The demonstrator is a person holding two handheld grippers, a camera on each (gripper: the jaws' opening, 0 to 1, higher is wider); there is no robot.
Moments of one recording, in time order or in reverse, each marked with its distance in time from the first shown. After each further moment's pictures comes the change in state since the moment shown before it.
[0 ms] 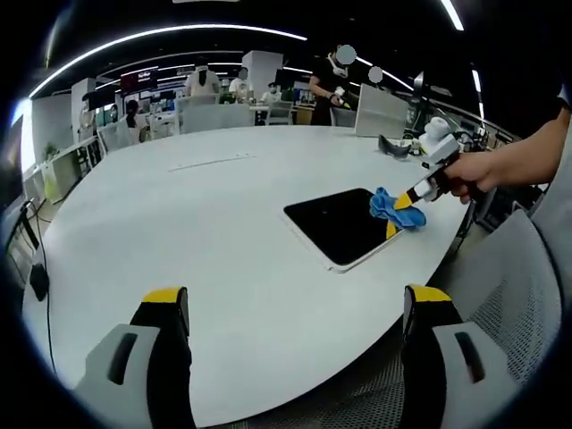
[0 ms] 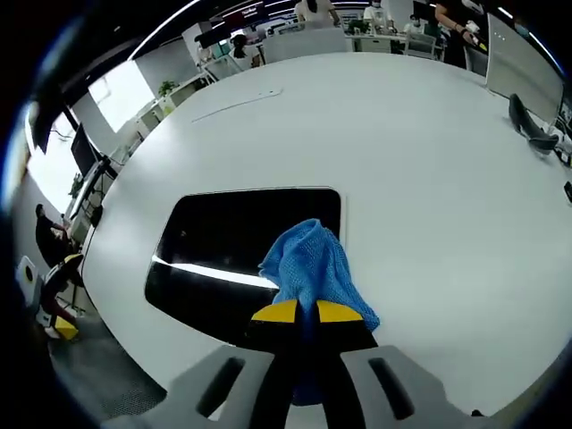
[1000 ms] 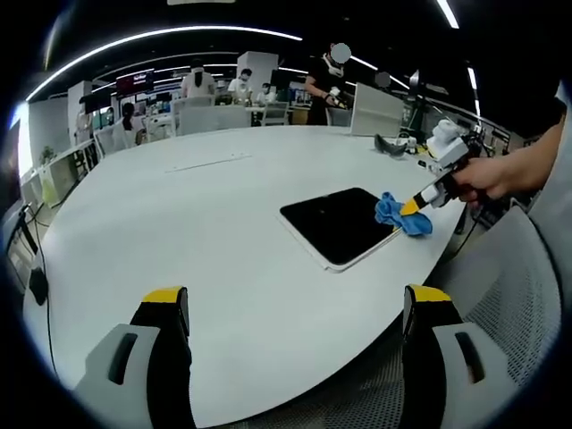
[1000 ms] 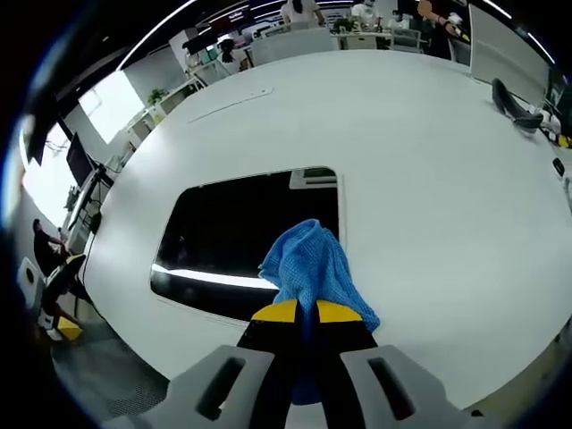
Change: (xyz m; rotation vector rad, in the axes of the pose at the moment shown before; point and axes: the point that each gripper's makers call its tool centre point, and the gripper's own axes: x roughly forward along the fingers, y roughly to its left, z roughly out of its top) left arm 0.000 -0.003 -0.003 0.017 0.024 -0.011; right arm -0.009 0.007 -0.017 0.047 -0.007 -0.027
